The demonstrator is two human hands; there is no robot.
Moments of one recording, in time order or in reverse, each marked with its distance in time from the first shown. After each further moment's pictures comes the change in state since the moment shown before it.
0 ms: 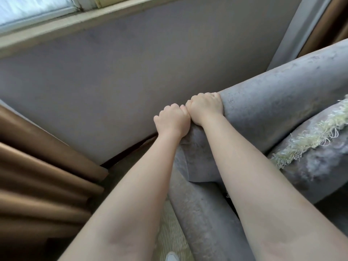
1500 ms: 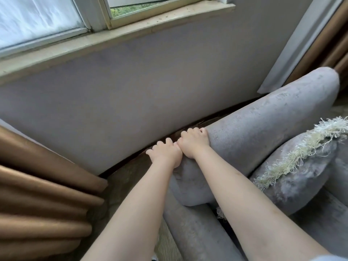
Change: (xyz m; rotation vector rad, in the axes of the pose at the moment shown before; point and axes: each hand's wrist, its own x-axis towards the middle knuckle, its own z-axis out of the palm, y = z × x) left_hand 0.026 -0.051 -0.030 0.251 -0.410 -0.160; right_hand 0.024 -0.057 0.008 -0.093 -0.326 -0.118
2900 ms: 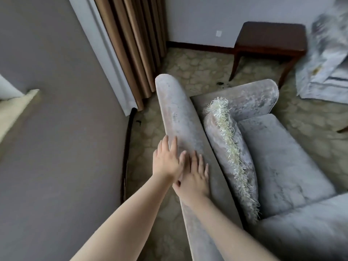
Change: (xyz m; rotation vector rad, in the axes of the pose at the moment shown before) left_hand 0.148 0.223 -0.072 0.131 0.008 1.562; right_hand 0.068 0.067 -0.012 0.447 0.343 1.445
